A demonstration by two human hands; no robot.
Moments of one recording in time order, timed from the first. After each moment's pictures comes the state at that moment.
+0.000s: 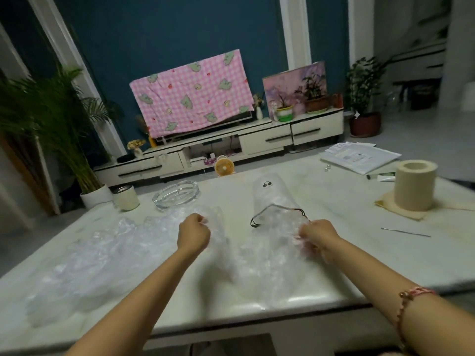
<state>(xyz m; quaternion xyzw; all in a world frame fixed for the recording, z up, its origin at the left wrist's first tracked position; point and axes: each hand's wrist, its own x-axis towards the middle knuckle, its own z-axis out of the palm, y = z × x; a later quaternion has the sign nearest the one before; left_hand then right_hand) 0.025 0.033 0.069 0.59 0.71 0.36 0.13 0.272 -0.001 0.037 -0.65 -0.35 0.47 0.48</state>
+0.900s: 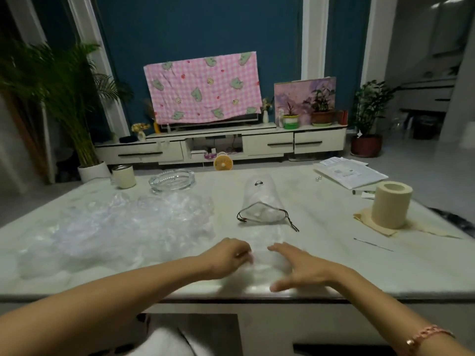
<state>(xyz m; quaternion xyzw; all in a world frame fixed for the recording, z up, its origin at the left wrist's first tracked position) 0.101 -0.047 0.054 0.86 0.48 0.08 0.15 0.312 -0.053 0.026 -0.51 -0.81 0.27 0.08</state>
